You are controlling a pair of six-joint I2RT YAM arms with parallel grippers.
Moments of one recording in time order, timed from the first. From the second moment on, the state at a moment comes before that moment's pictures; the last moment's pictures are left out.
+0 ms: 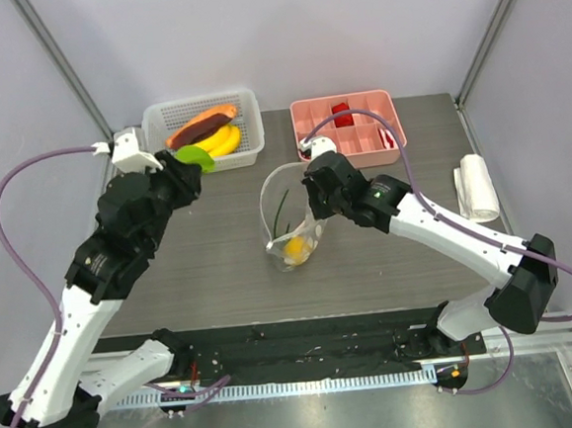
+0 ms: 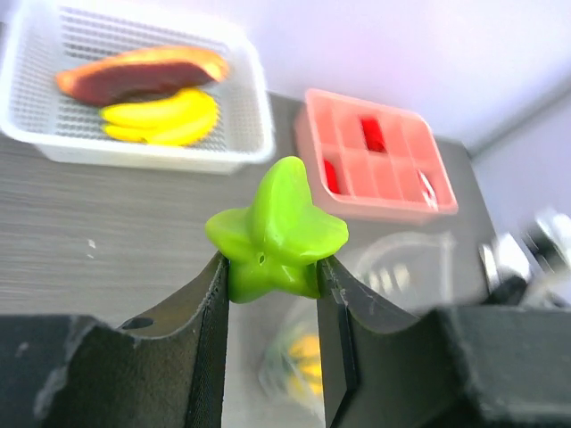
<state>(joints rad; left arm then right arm) -0.64 0.92 1.30 -0.60 -0.43 -0.49 0.83 1.41 1.32 -0.62 0.28 0.35</state>
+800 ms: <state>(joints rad) -0.13 2.03 1.67 -0.08 0.06 -0.91 0.83 1.35 1.31 -0.62 0.28 0.35</state>
